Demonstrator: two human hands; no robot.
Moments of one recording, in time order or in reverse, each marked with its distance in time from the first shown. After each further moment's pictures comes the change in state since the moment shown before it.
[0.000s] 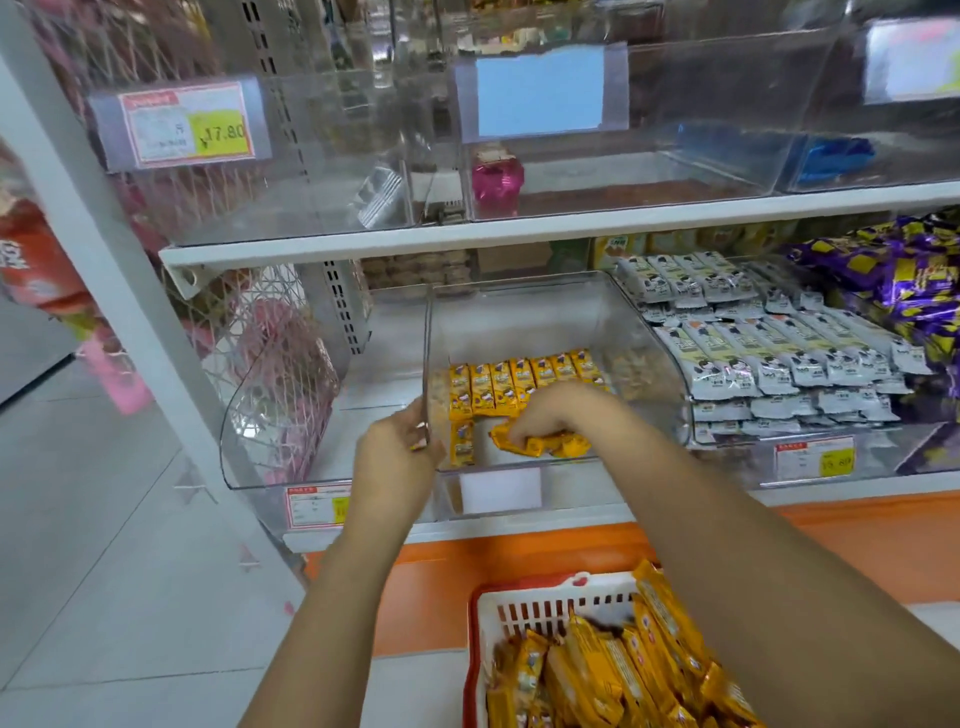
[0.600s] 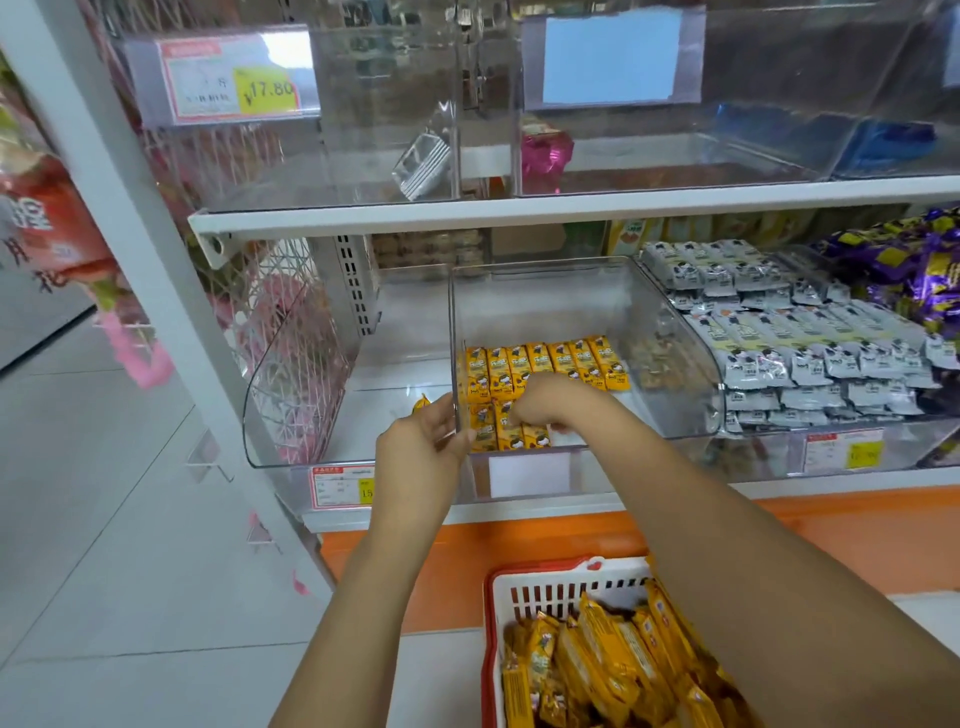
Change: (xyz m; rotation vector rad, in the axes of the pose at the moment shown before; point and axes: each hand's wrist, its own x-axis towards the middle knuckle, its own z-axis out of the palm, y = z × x) left_hand -0.012 -0.012 -0.005 -0.145 -0.001 0.064; right_hand 0.013 -0.033 0.015 0.030 0.084 -0.016
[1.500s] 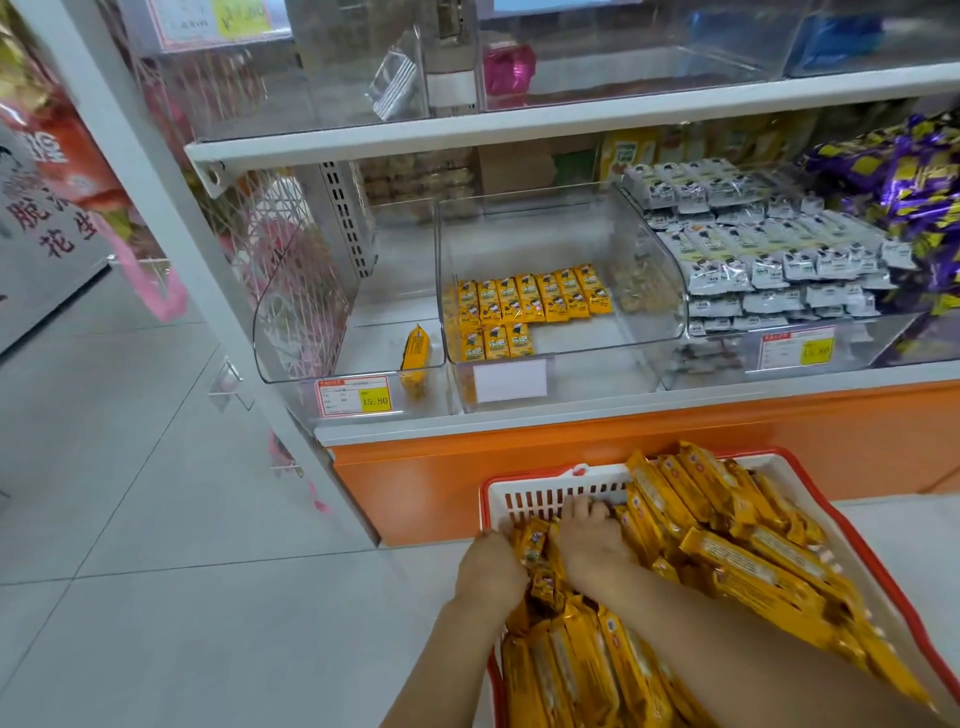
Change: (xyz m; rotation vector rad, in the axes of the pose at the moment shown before) left_hand -0.129 -0.108 0.081 0.735 -0.529 -0.457; right_hand -0.052 0.089 0.258 -0.404 -0.057 0.175
